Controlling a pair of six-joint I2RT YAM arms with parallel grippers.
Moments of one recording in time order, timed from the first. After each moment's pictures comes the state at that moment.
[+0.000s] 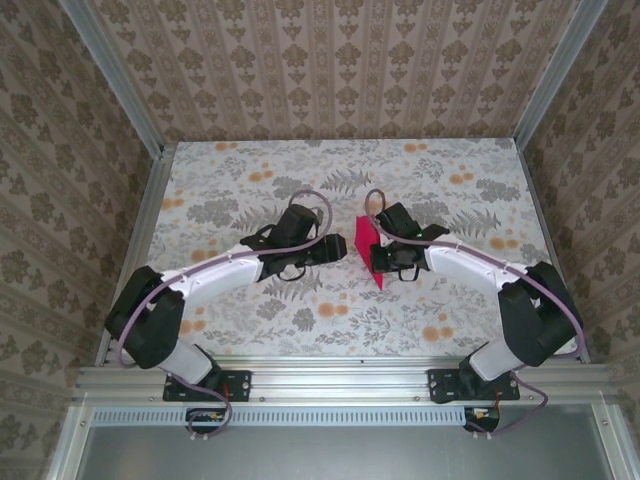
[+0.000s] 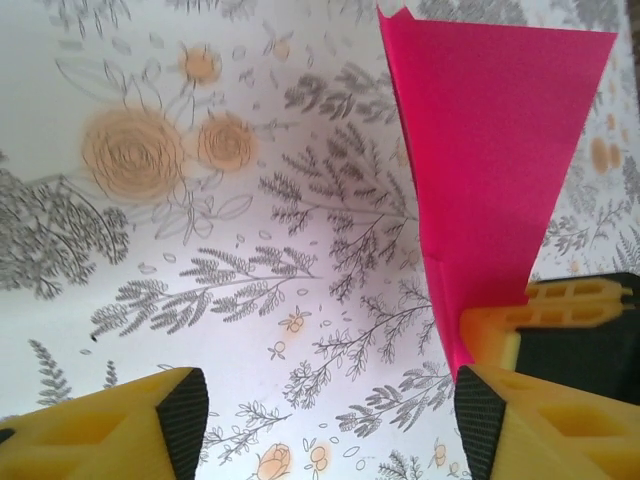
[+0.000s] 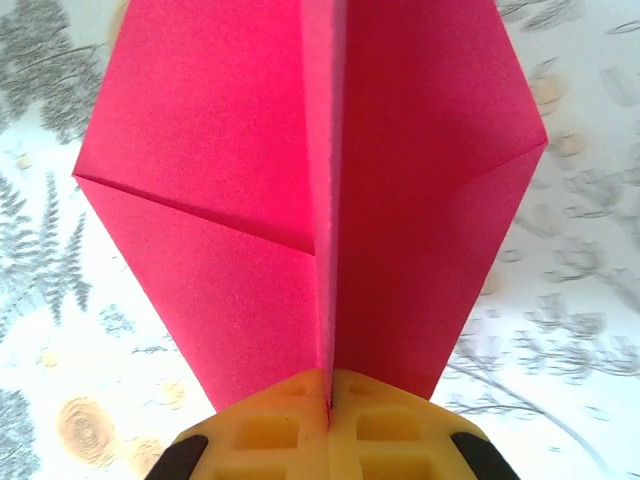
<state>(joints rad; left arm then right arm) -0.78 1.50 0.94 -0.21 0.15 -0.77 0.51 1.52 0.96 -0.56 -0.06 0.40</state>
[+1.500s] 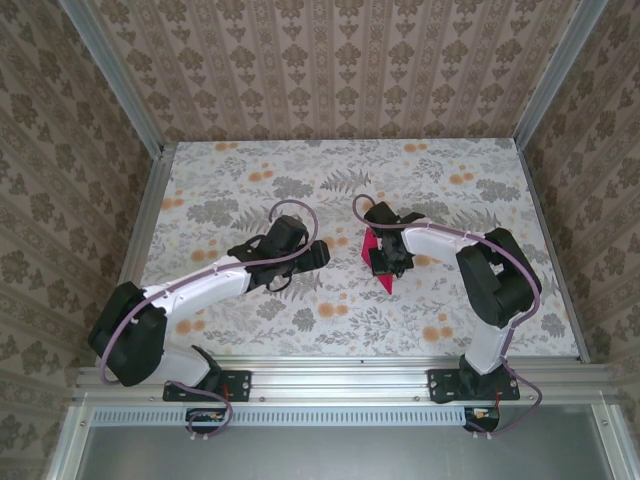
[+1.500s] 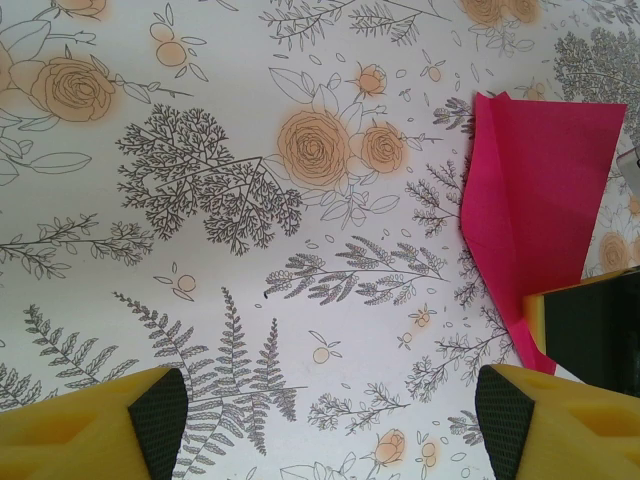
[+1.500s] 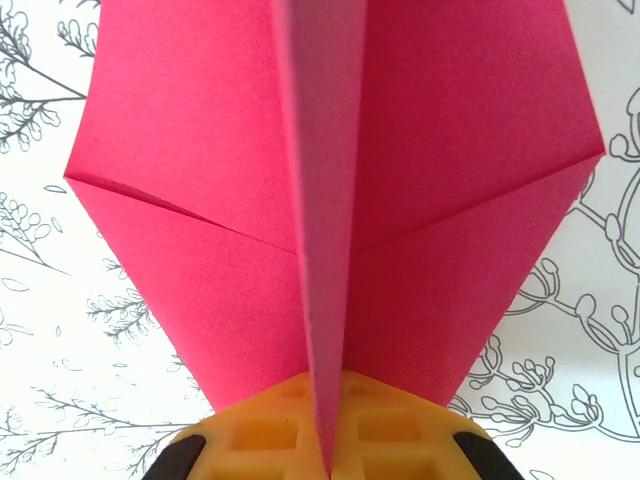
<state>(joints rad) -0.78 1.40 0.84 -0.30 -0.03 -0.81 0.49 1.80 1.09 -0.69 0.02 0.39</state>
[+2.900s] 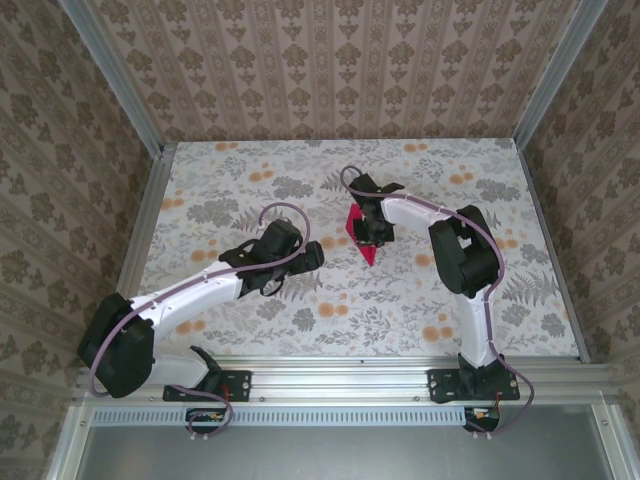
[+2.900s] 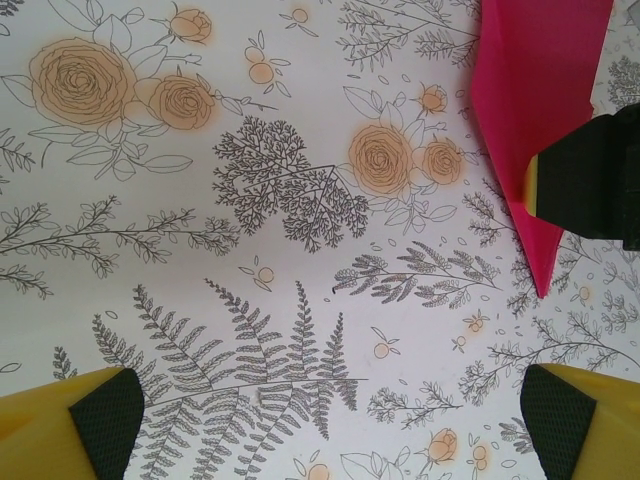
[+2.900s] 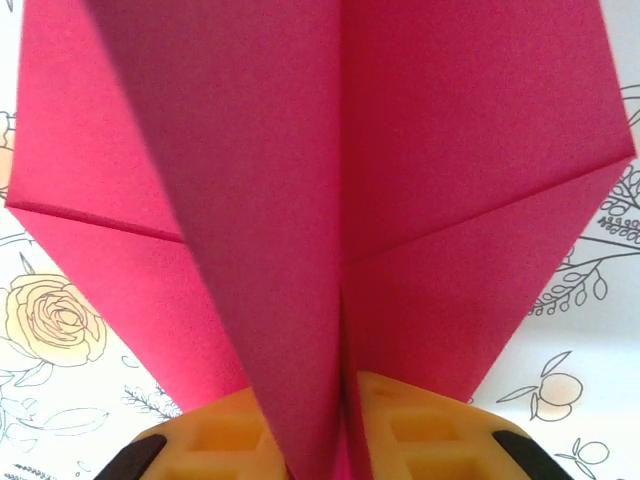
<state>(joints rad) -0.78 1.32 0.81 -0.37 -0.13 -0.82 0.46 2.10 1.53 -0.81 0.01 0.46</state>
